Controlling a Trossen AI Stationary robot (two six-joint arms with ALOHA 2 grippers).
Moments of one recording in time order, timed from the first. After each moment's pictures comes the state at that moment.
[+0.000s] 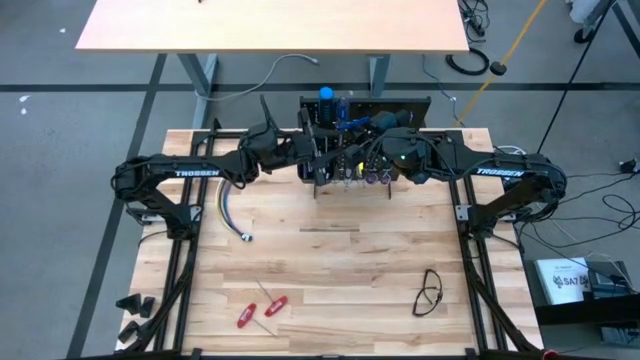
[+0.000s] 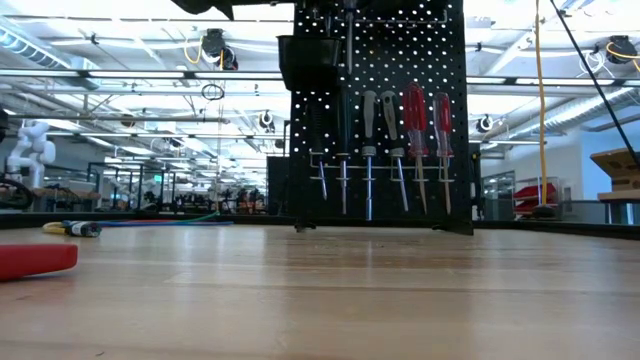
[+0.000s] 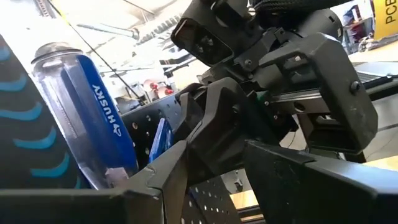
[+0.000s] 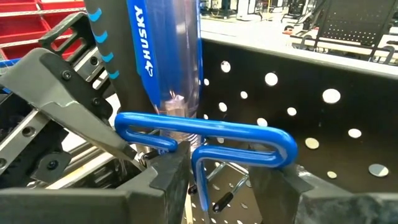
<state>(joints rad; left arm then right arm) 0.25 1.54 1.16 0.60 0.10 0.43 -0.08 1.42 1.45 -0.39 0.76 0.33</state>
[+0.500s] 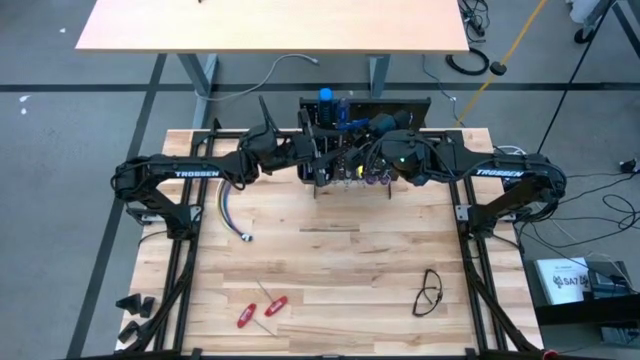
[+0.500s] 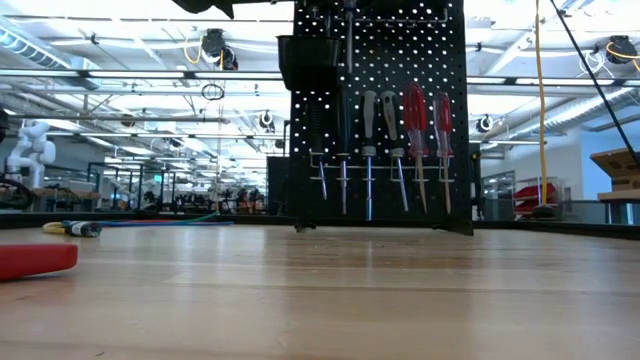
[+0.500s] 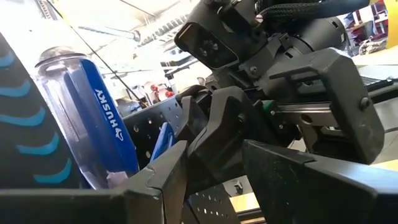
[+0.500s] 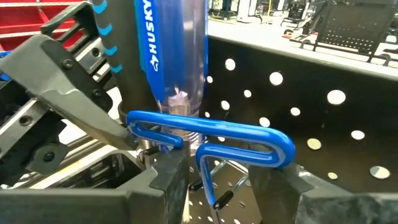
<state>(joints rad) 0.24 1.54 1.16 0.61 0.09 0.43 -0.06 1.42 1.45 -0.40 0.78 0.29</state>
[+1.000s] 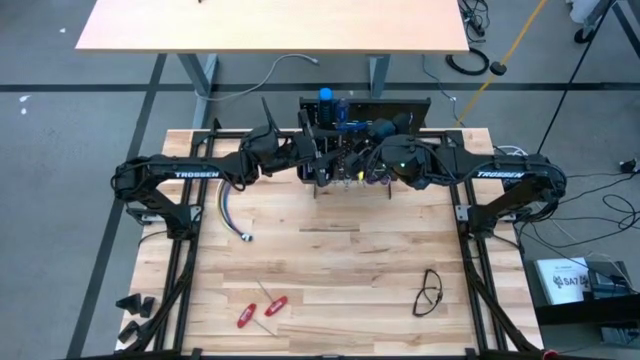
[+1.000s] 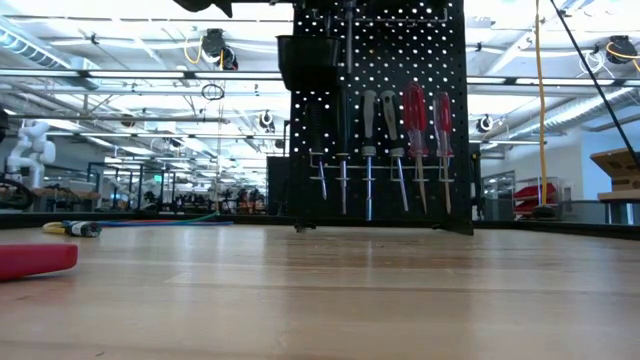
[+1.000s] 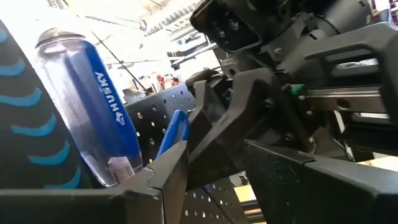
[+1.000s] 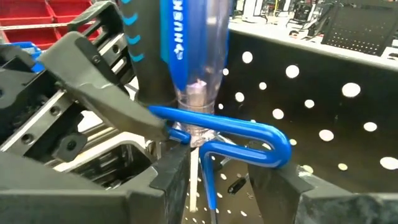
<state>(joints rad) 0.23 1.54 1.16 0.58 0.04 0.43 -0.03 1.42 1.45 -0.40 0.79 0.28</state>
